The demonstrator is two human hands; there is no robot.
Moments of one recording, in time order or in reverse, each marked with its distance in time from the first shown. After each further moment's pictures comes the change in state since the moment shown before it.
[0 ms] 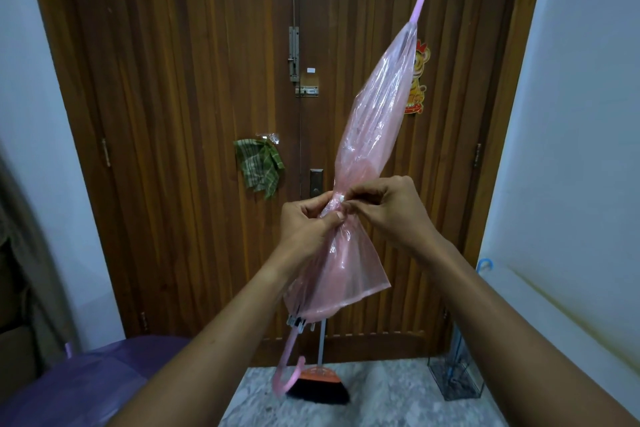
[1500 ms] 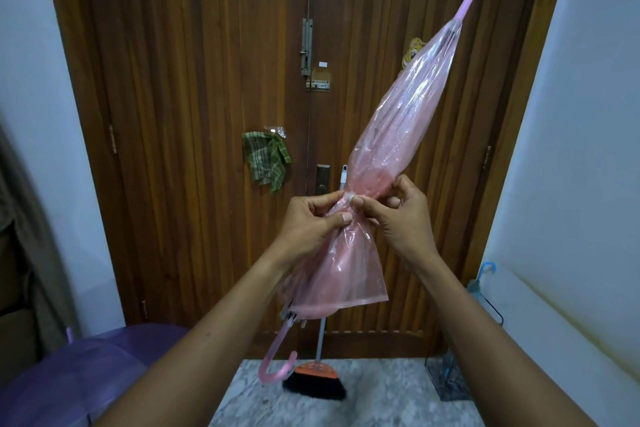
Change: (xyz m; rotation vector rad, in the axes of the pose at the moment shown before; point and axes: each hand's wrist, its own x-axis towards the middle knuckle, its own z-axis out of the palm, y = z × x) left_hand 0.010 -0.010 -0.030 0.056 -0.118 -0.027; right_hand -0.012 -0.003 0.035 0.640 0.191 0.422
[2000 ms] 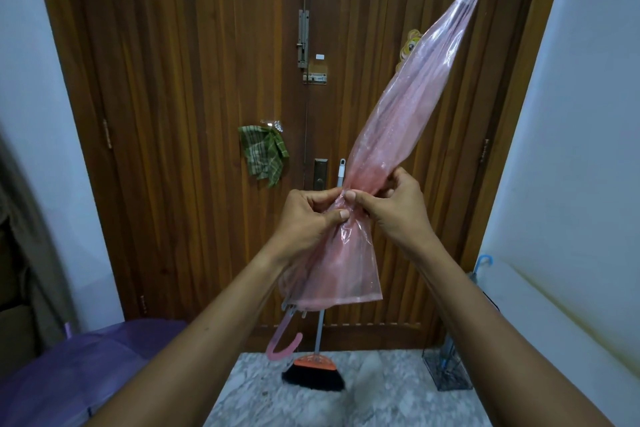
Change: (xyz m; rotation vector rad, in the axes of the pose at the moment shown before) left_hand -0.002 0.002 0.001 0.065 0.001 0.048; right_hand 0.010 0.001 0.001 -0.164 -0.020 -0.005
